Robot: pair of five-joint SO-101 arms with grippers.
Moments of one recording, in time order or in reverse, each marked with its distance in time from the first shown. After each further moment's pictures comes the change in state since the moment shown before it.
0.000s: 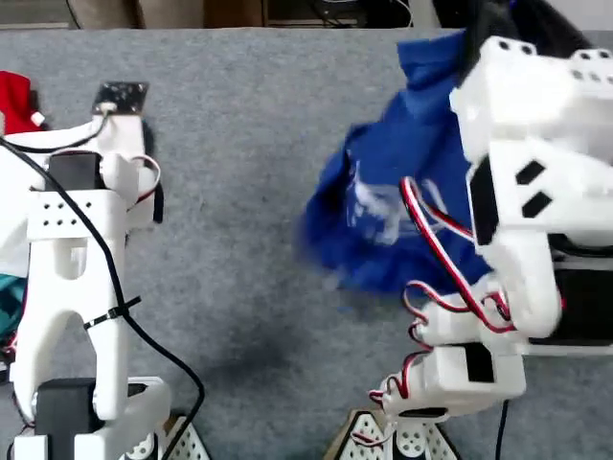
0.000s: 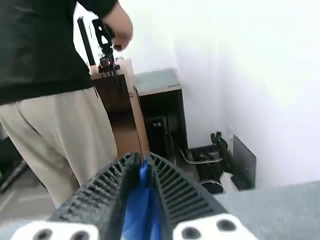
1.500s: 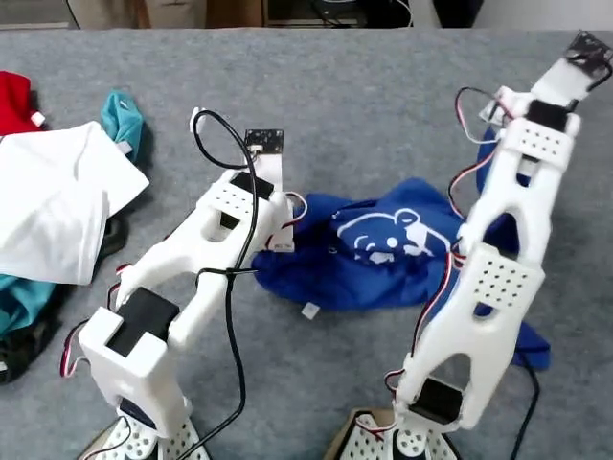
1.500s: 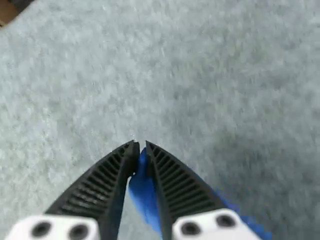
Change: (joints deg) left arm 29.6 30.9 5.0 -27.6 28.0; right arm 20.8 46.9 40.5 -40.7 -9.8
